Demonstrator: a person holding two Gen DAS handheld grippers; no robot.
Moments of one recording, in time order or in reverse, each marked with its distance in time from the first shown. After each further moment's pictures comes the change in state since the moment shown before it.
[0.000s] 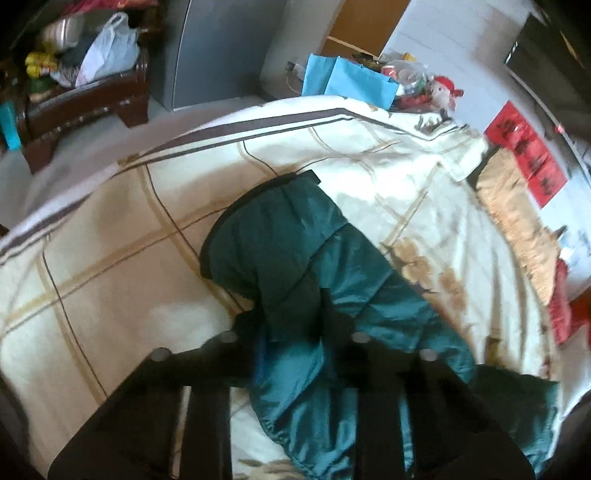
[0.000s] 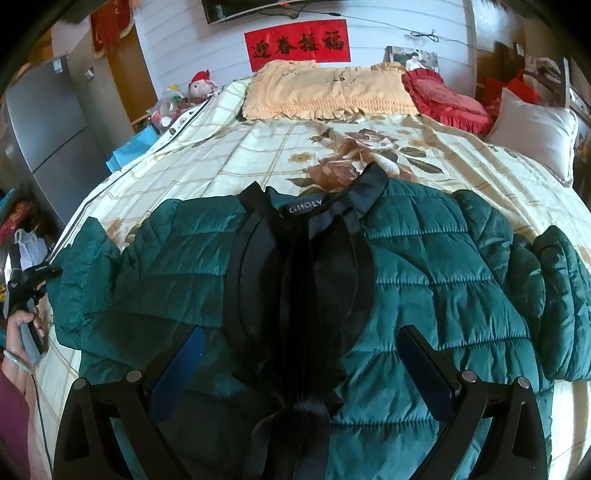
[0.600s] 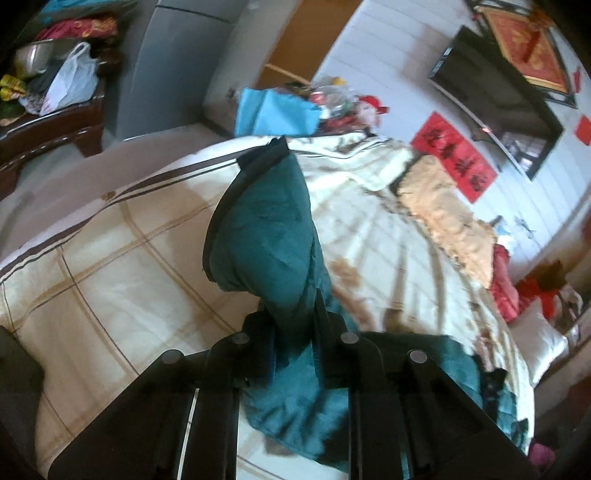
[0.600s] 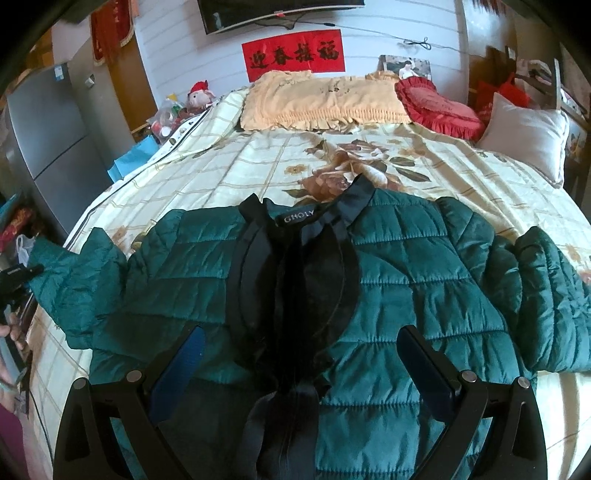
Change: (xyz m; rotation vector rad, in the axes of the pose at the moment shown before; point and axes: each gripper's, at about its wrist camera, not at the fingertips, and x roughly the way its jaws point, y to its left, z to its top) left arm -0.116 -0.037 -0.030 0.100 -0.085 -0.232; right arm -0.028 -0.004 -0.003 0.015 -0.037 0.000
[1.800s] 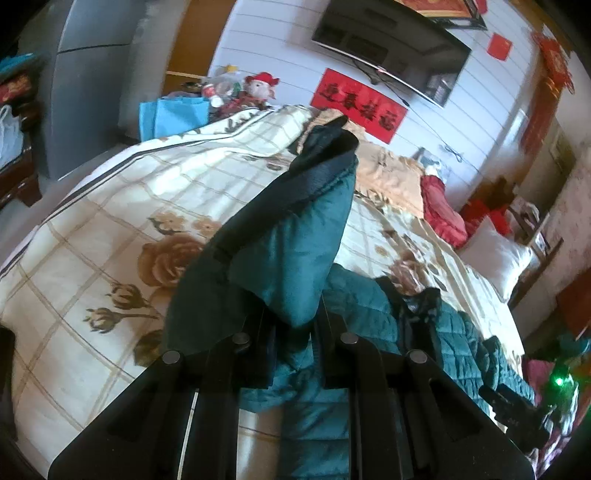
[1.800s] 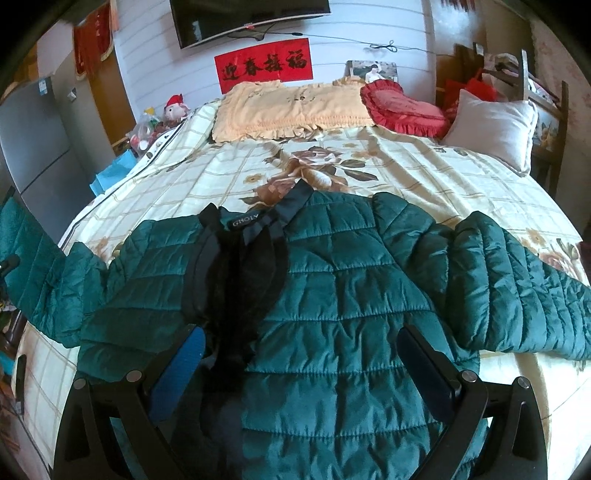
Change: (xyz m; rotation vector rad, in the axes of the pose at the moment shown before) left arm -0.062 -0.149 -0.072 0.273 0.077 -0.157; right arm -0.036 -0.053 -0.014 0.048 -0.022 -0.067
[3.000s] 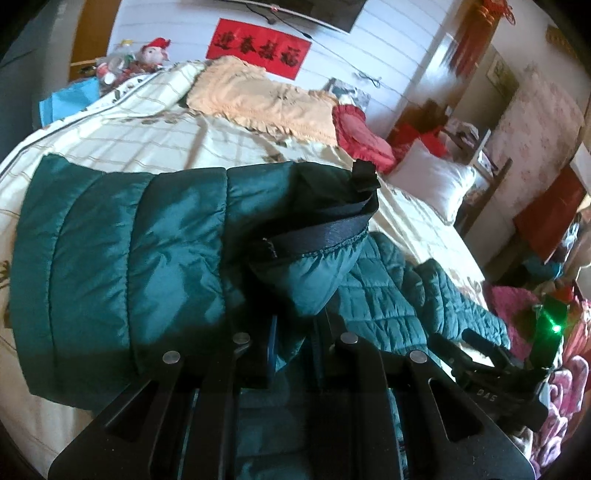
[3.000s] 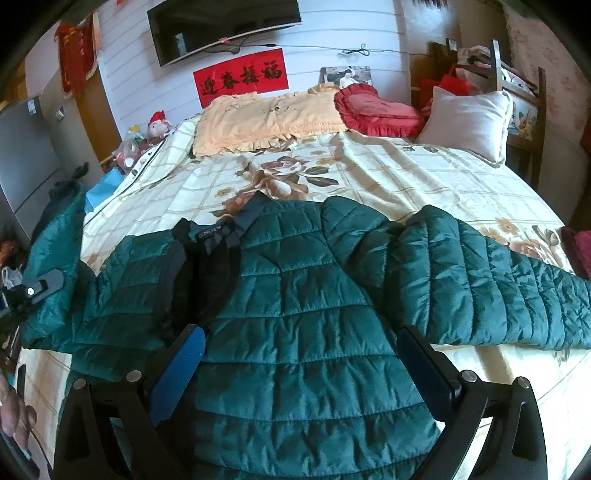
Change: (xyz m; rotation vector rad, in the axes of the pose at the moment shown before) left arm 0.054 -0.176 -0.075 0.187 0.187 -0.202; right arm -0.025 -0.052 -0.006 0.039 -0.025 -0.038
